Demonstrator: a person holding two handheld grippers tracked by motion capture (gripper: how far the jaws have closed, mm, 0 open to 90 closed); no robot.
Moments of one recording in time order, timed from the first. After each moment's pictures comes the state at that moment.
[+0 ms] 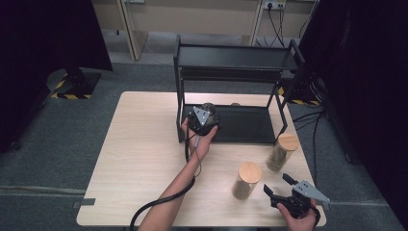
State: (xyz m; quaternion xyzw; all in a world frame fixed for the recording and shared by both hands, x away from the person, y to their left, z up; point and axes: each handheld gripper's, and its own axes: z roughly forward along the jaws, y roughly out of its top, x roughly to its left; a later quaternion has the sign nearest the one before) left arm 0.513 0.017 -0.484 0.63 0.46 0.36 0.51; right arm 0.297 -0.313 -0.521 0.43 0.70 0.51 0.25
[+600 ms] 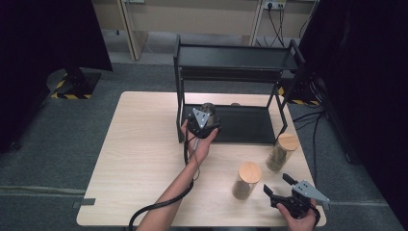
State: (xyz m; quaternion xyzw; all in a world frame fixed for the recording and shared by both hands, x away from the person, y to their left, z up) left arm 0.498 0.017 -0.477 0.63 0.46 0.34 0.53; right arm 0.297 -0.313 -0.521 0.43 0.70 0.51 0.25
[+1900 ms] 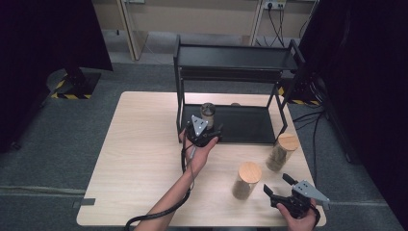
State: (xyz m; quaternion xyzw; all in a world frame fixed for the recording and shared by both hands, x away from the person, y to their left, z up) left arm 0.463 0.021 -0.471 0.63 0.45 0.29 0.56; right arm 0.297 -0.313 -0.521 0.43 0.70 0.51 0.25
